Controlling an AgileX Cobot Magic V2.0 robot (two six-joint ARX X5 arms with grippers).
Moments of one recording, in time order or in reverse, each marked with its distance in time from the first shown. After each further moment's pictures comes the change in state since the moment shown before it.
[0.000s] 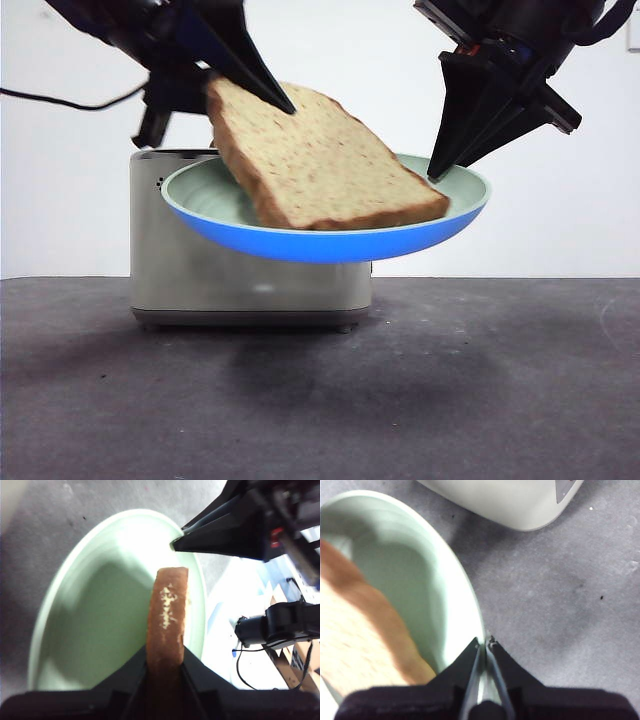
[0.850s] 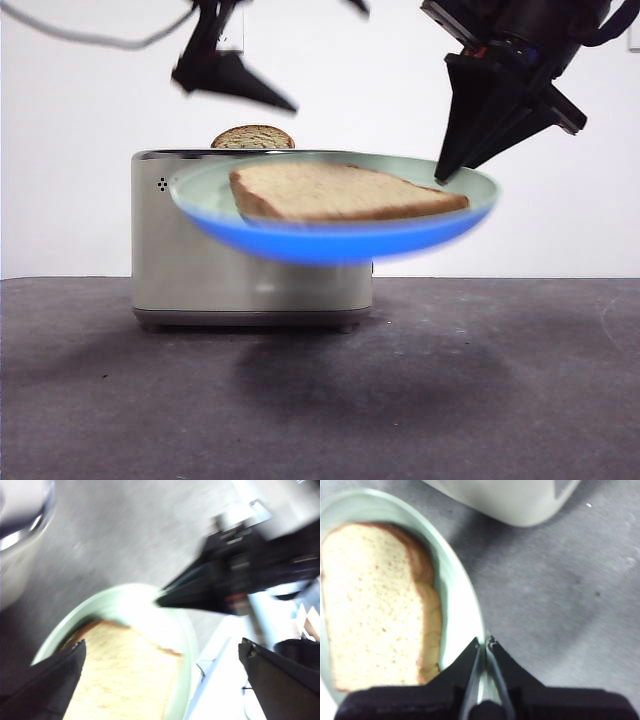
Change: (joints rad) left arm -0.100 0.013 0.244 -0.048 -0.191 -0.112; right arm -0.029 0.000 0.000 -0.023 0.001 -0.029
